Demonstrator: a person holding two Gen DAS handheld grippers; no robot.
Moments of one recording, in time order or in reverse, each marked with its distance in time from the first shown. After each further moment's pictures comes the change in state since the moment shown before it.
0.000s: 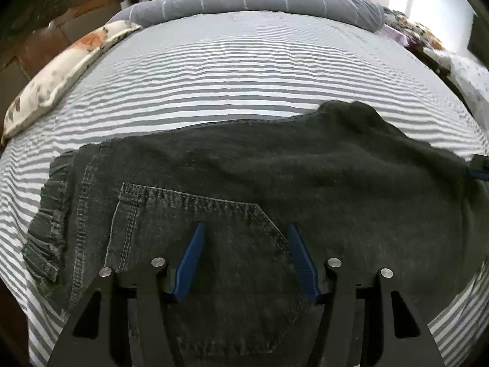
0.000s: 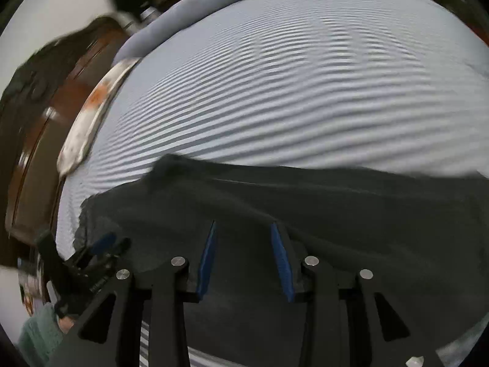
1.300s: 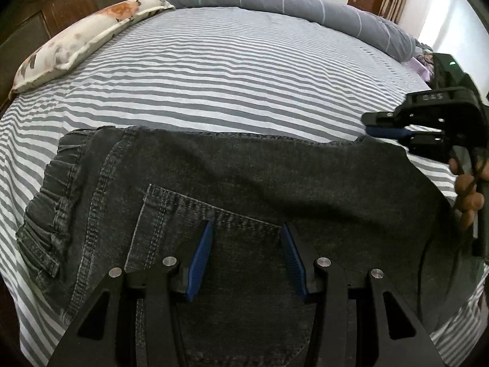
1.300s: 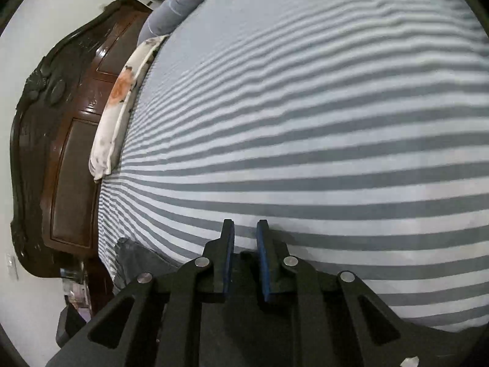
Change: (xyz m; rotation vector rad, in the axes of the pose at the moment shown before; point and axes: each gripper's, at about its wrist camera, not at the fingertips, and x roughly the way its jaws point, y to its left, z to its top) left arm 0.008 0.042 0.014 -0.221 0.013 -0.039; right arm 0.164 0.136 0.107 -0.091 0.199 0.295
